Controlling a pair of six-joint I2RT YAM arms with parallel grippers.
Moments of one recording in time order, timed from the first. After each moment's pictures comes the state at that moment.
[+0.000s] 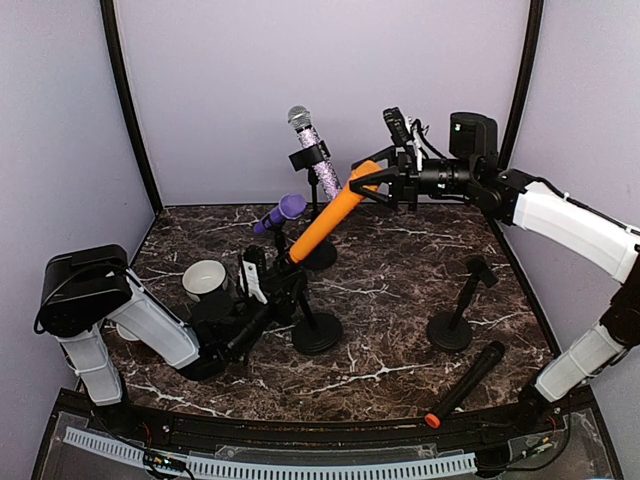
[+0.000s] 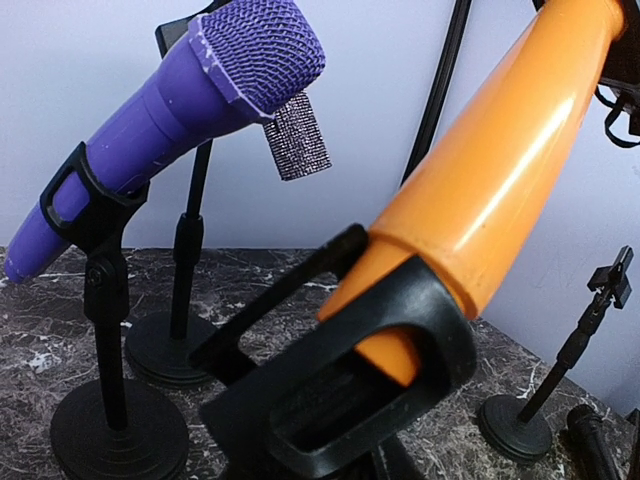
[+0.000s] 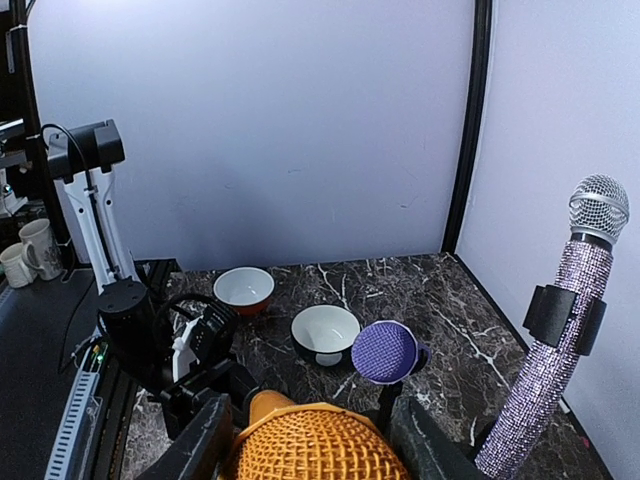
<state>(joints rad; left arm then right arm) -1.06 1.79 0.52 1.38 -0.45 -0.25 0.61 1.48 1.37 -0.04 -0.85 -0.14</state>
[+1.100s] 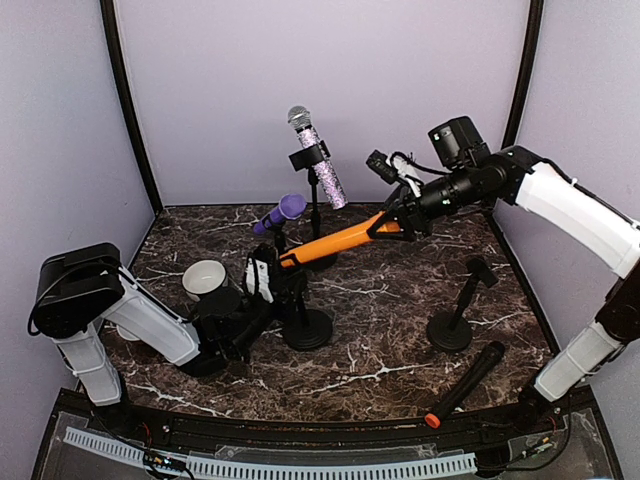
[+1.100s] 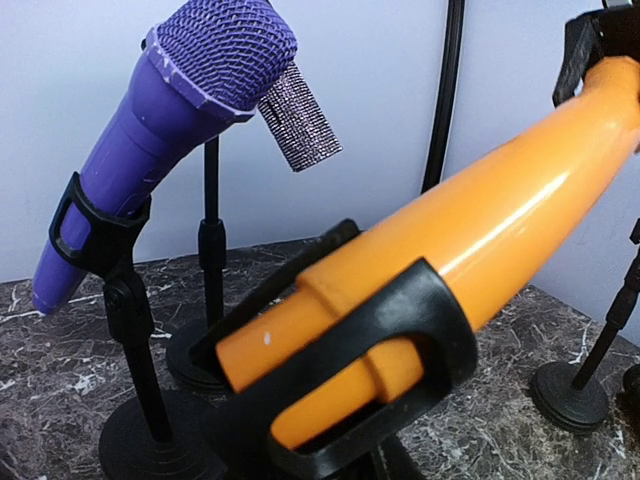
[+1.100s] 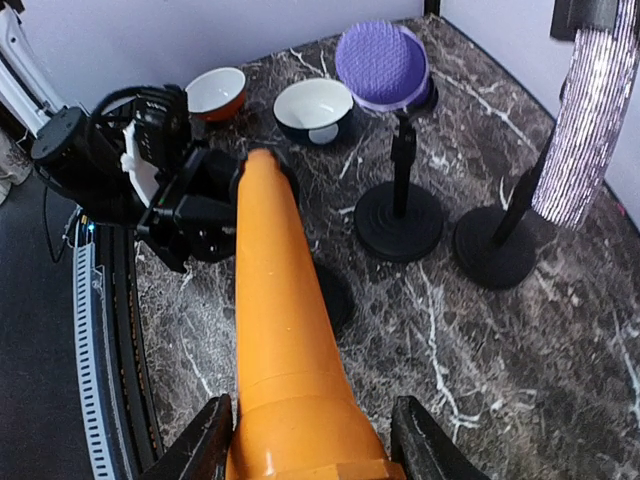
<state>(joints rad) -1.07 1.75 0.56 1.25 -0.50 -0.10 0.64 1.52 1.56 -0.82 -0.60 -0.34</state>
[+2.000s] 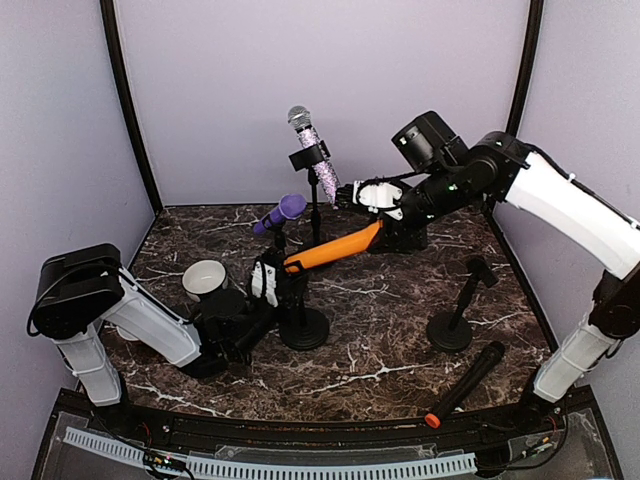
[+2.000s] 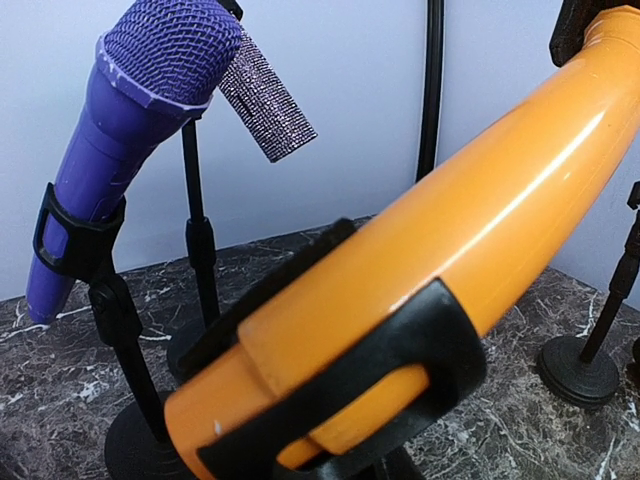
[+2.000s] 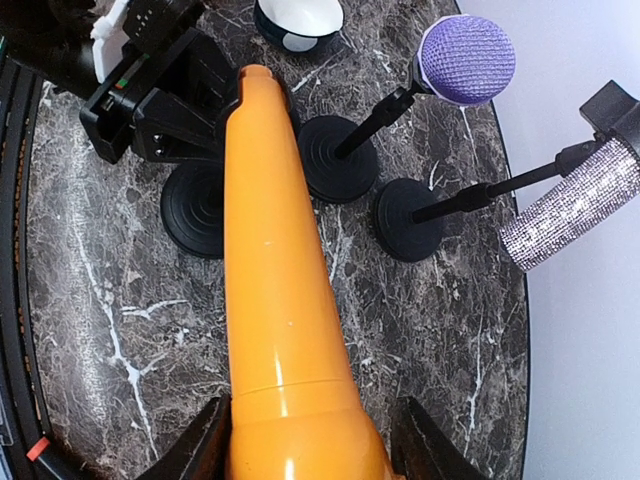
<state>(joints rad) -1.09 1.76 0.57 1.22 -0.50 -0.03 0.88 1.59 1.75 -1.07 -0.10 -0.68</state>
